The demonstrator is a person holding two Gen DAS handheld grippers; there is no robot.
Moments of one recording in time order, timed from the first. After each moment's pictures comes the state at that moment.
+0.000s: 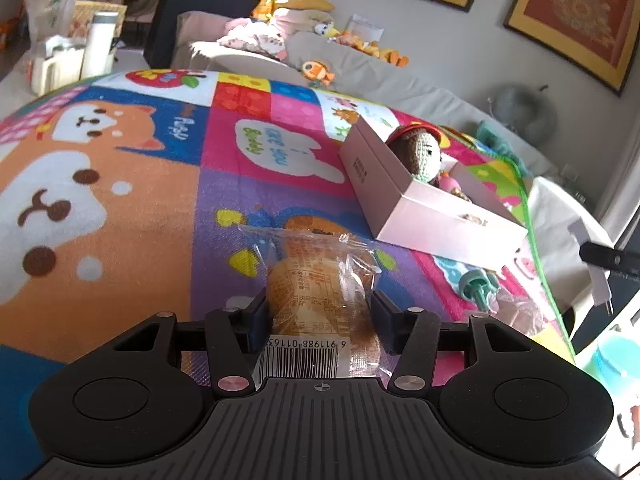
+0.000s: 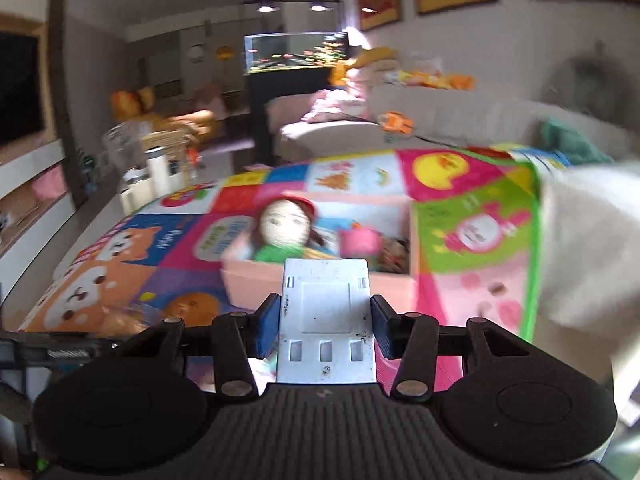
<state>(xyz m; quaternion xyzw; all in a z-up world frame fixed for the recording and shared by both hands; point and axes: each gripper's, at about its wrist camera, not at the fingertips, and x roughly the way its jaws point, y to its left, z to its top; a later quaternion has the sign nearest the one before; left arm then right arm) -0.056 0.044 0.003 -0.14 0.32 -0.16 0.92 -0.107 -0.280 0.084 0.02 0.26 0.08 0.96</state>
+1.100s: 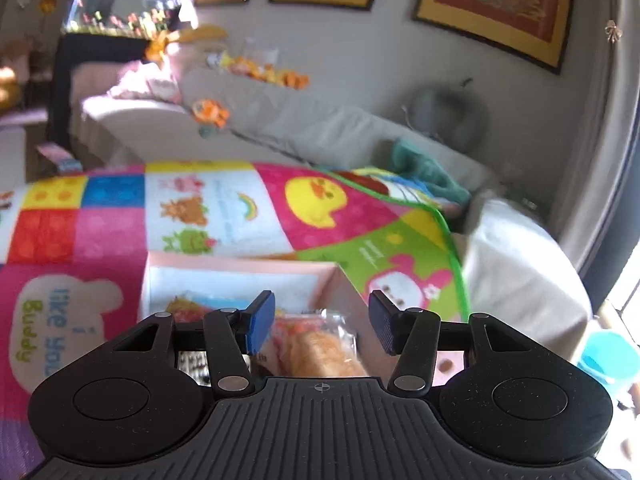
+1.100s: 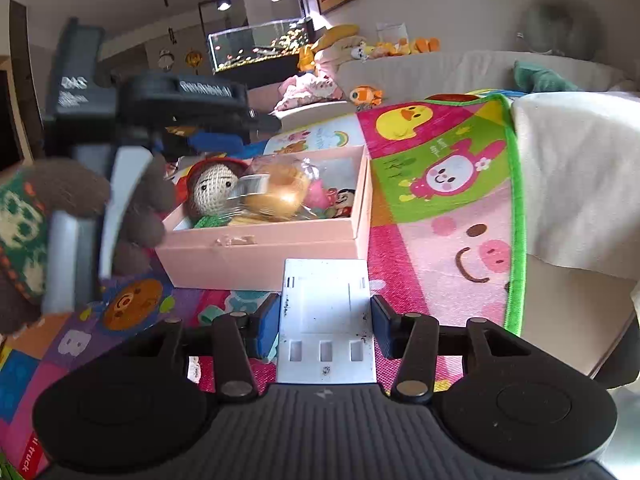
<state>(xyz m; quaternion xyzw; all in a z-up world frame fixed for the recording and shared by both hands) 0.100 -0.123 0.087 -0.09 0.26 -0.28 0.92 -0.077 -0.321 0.024 0.07 0.28 0.06 0.96</state>
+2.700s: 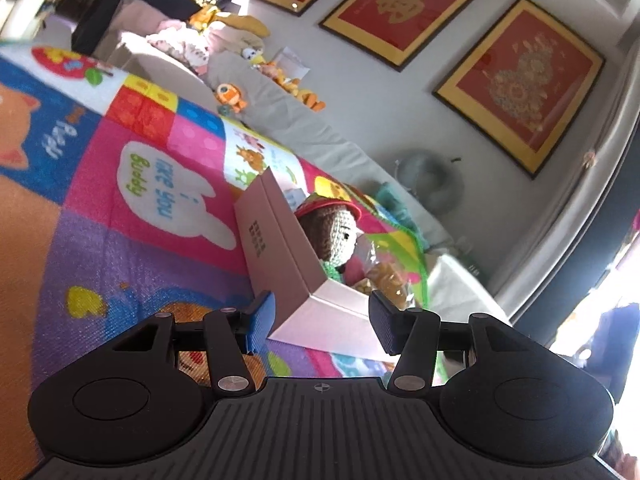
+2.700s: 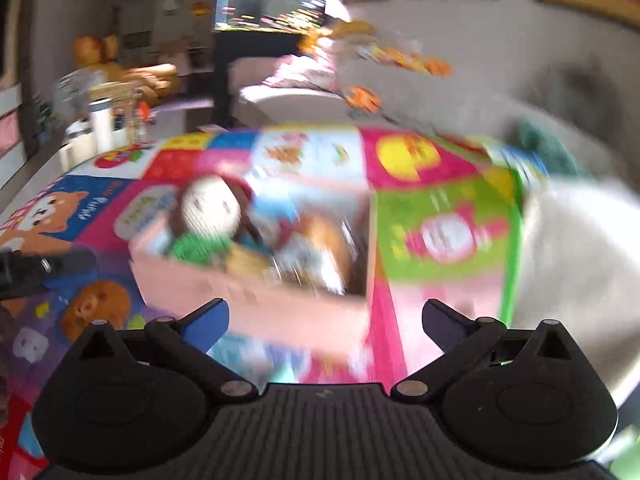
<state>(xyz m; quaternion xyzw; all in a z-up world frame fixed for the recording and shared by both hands) 0.013 0.038 0.000 -0.27 0.24 -0.31 0.88 -0.043 -0.279 0.061 -0.04 0.31 0.00 0.95</state>
